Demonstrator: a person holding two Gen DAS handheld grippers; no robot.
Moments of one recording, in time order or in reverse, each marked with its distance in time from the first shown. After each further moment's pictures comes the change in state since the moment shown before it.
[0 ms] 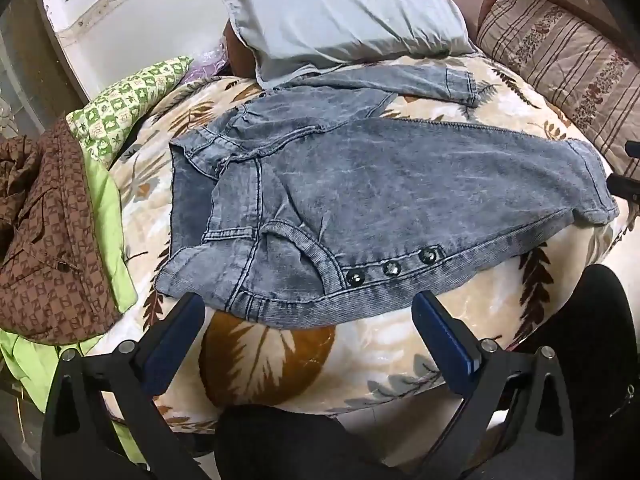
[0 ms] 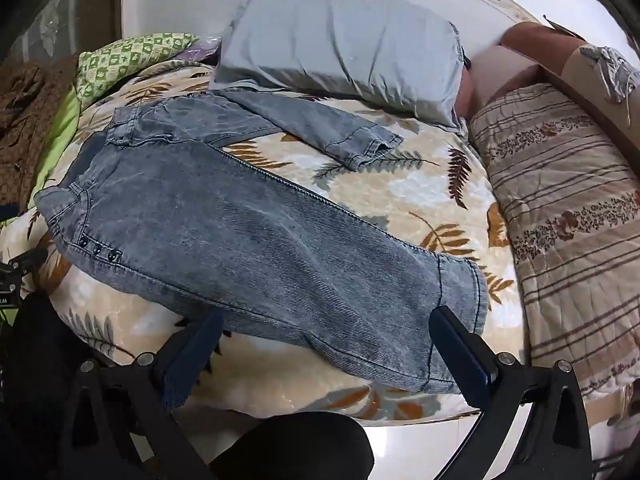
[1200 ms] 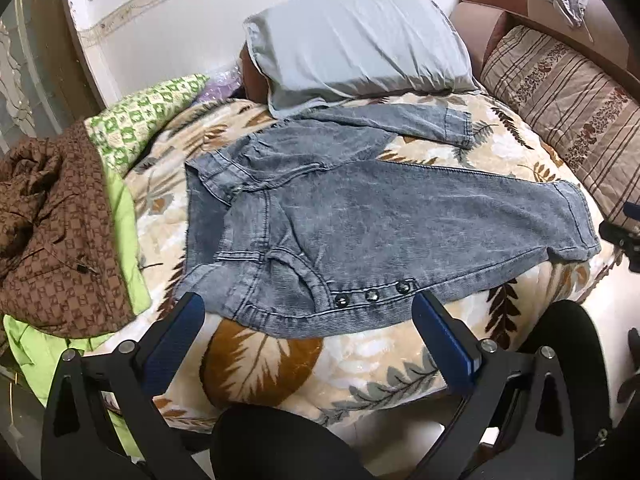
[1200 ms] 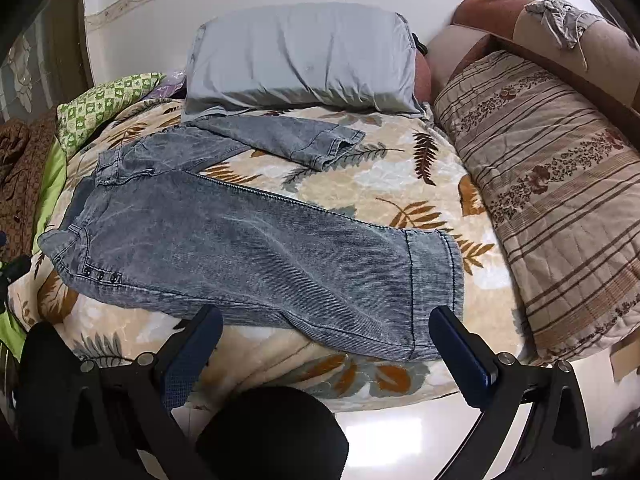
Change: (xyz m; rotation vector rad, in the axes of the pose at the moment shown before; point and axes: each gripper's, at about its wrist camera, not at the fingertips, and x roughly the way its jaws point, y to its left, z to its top) left arm -0.040 0.001 0.017 -0.074 -0.056 -0.013; right arm -0.023 -0.036 -0.024 0.179 -0.038 -0.001
